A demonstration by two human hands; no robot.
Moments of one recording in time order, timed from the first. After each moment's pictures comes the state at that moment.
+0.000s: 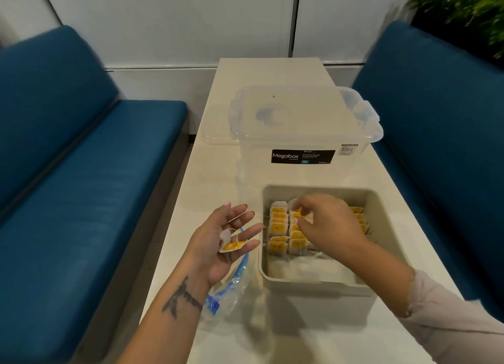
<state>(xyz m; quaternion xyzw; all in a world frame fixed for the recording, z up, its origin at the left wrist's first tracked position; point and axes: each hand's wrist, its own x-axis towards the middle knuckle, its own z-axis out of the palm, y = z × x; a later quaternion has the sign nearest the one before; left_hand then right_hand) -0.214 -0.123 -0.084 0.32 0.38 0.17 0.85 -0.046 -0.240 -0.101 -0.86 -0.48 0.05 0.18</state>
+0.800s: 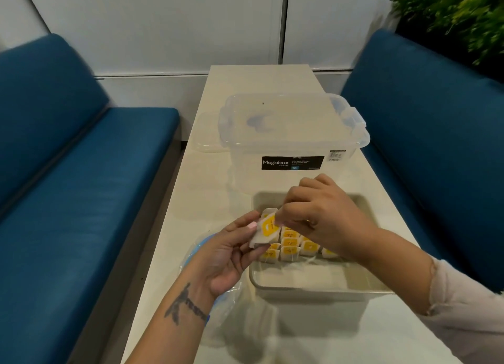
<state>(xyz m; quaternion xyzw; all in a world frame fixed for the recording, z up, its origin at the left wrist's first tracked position) -0.196 -0.135 -0.091 0.29 0.31 0.12 0.90 -0.037 -0.246 -0.056 -0.64 -0.73 -0.17 0.20</state>
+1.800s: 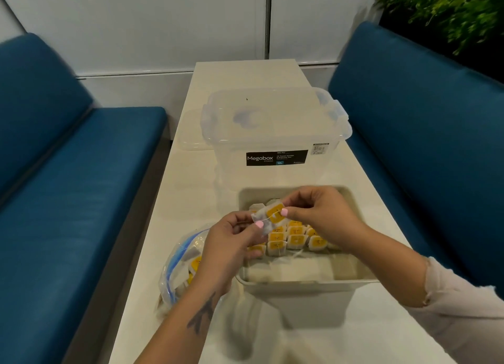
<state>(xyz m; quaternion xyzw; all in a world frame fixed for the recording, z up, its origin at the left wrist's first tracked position) -0.176 -0.163 -0.094 0.56 0.35 0.19 0.73 -0.031 -0.263 -0.072 -0.77 -0.34 0.26 0.47</state>
